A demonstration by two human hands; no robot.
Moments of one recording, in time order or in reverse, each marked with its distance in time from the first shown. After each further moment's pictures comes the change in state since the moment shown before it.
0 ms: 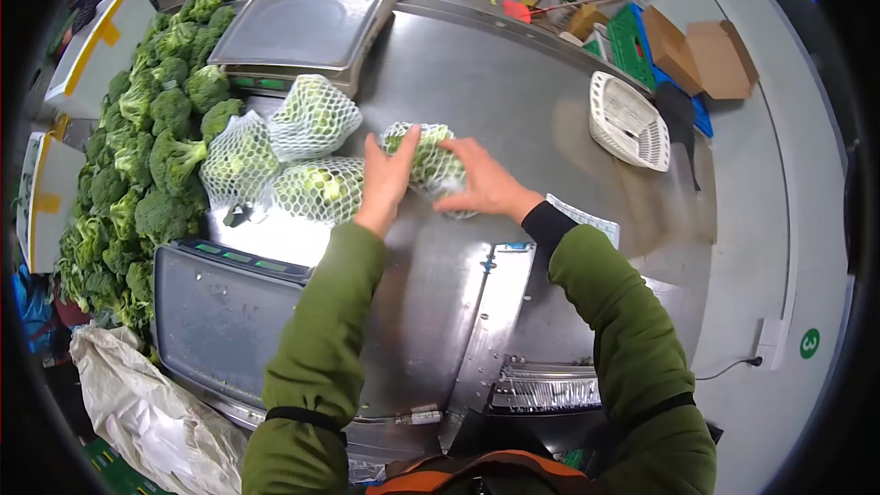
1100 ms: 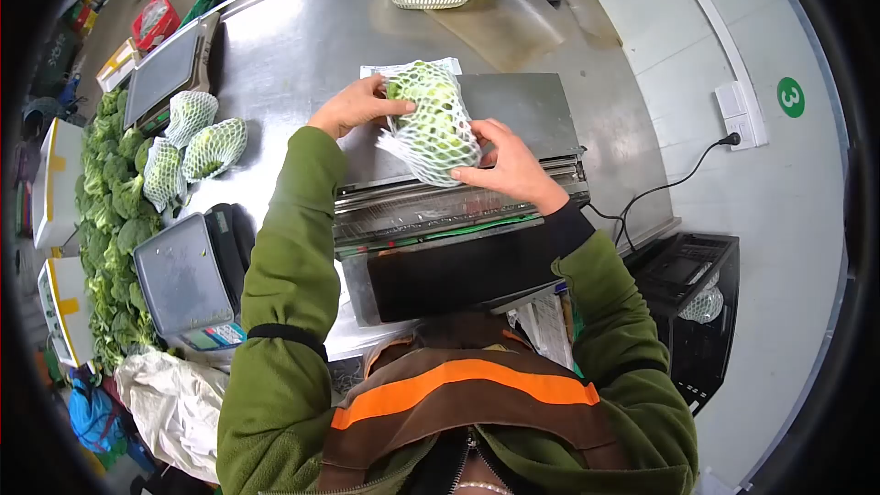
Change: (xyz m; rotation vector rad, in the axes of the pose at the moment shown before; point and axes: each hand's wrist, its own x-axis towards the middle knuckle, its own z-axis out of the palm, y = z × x) left_hand -0.240 0.086 0.148 0.341 -1.254 -0.016; right_hand -0.433 -0.042 -0.131 0.521 0.382 0.416
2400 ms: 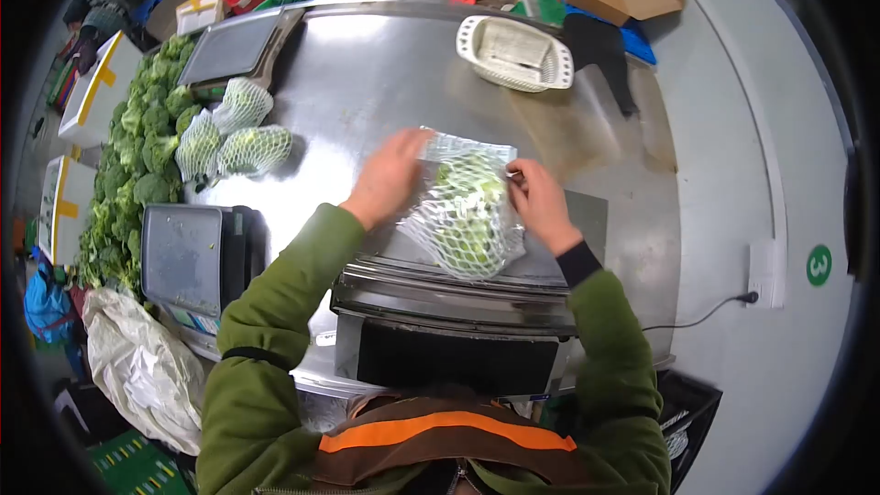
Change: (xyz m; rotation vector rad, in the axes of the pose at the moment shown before) left_hand -0.013 -0.012 0.008 0.786 0.770 0.475; right_hand 0.138 0.069 -0.032 -0.479 -0.032 -0.288
